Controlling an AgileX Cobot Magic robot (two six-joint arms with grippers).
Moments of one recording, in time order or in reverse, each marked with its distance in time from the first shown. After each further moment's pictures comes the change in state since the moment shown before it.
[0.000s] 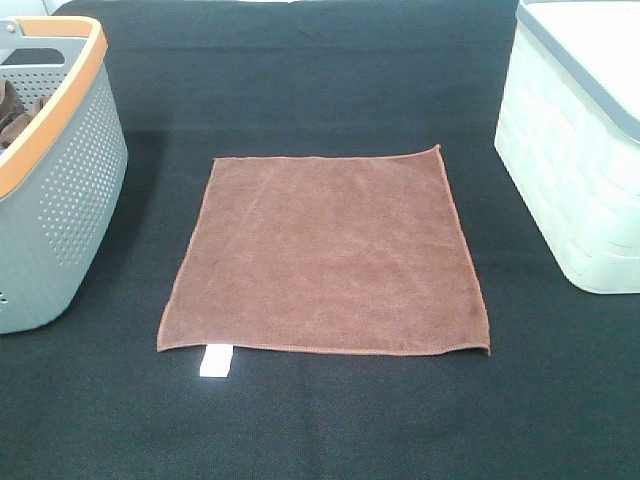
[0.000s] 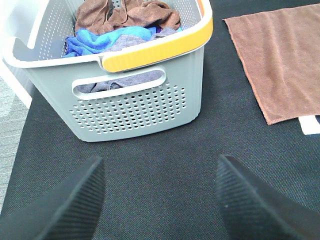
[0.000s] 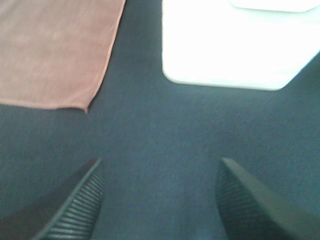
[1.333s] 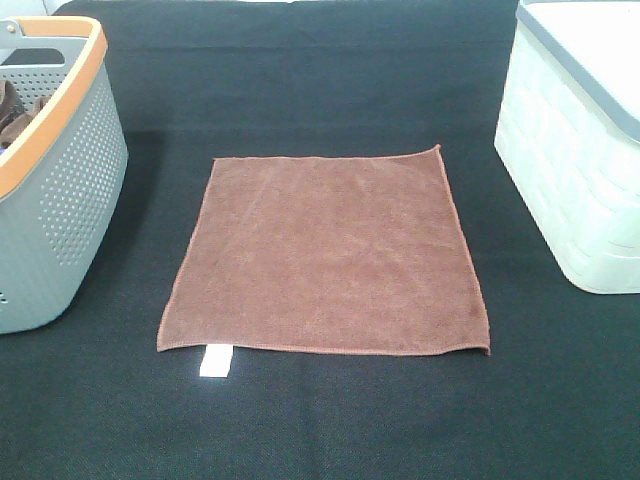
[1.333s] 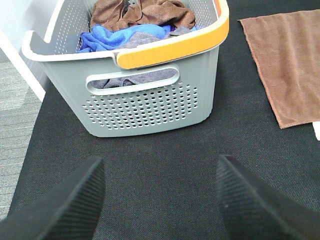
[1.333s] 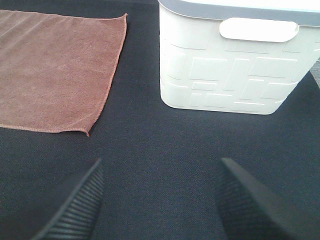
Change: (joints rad) left arm 0.059 0.000 0.000 0.000 0.000 0.000; right arm -0.002 -0.127 0.003 0.007 0.000 0.000
